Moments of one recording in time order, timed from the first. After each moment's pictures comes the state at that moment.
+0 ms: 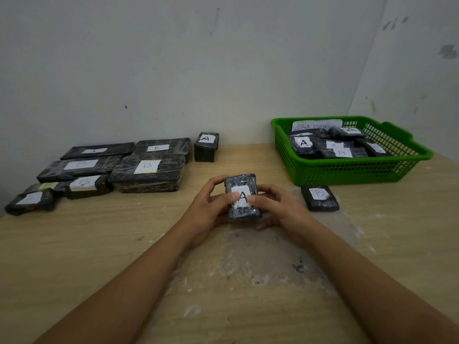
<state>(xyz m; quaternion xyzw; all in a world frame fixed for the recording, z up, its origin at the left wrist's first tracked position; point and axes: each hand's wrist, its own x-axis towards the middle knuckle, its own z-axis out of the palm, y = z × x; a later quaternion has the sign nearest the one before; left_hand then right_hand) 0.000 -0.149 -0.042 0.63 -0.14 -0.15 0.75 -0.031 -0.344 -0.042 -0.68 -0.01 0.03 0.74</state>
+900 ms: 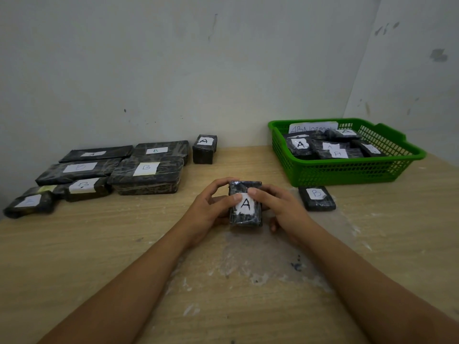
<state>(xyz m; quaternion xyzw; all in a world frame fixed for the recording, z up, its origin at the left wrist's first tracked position) -0.005 -0.146 -0.037 0.64 -0.18 -0.16 0.73 -0.045 -0.337 -0.029 -0.73 0.01 -0.03 0.68</state>
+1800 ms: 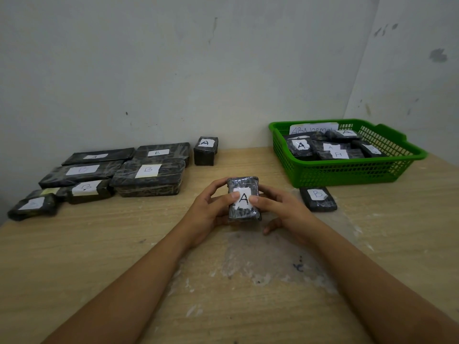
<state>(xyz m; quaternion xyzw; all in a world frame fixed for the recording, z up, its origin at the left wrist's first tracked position) 0.000 -0.147 -0.039 0.61 -0.15 -0.16 0.76 -0.044 -0.347 -0.029 -0.71 -0.05 0.05 0.70</state>
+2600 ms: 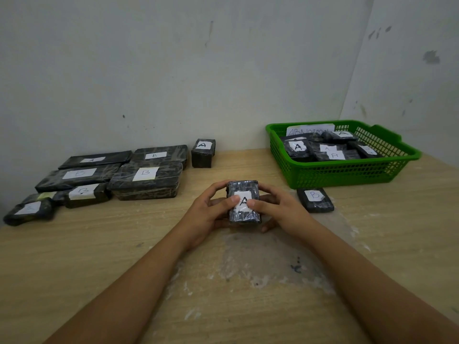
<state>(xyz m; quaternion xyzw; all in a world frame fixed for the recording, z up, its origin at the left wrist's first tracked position) 0.003 -0.146 -0.041 0.64 -0.17 -0.16 0.73 -0.035 -0.352 -0.039 -0.72 -0.03 0.02 0.69</state>
